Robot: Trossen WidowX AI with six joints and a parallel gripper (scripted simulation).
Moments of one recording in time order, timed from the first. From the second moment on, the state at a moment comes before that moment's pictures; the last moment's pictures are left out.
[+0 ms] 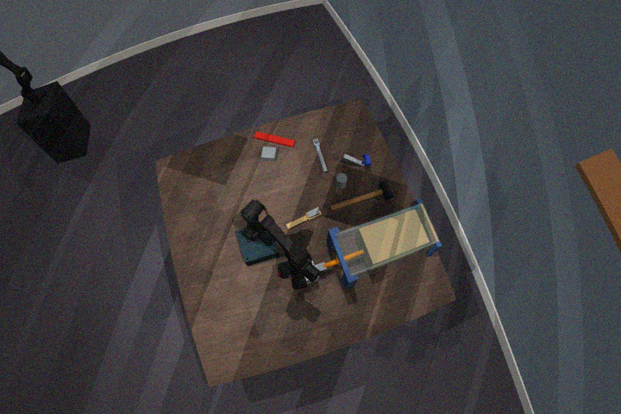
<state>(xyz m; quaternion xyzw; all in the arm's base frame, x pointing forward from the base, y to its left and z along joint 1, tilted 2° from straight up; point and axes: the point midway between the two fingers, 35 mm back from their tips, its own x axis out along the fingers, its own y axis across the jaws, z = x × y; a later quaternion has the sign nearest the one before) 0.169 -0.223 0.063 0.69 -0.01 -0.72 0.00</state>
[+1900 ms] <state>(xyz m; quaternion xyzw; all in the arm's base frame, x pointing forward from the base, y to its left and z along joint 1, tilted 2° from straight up) 0.170 -0.220 0.063 0.69 -0.03 -0.72 -0.03</state>
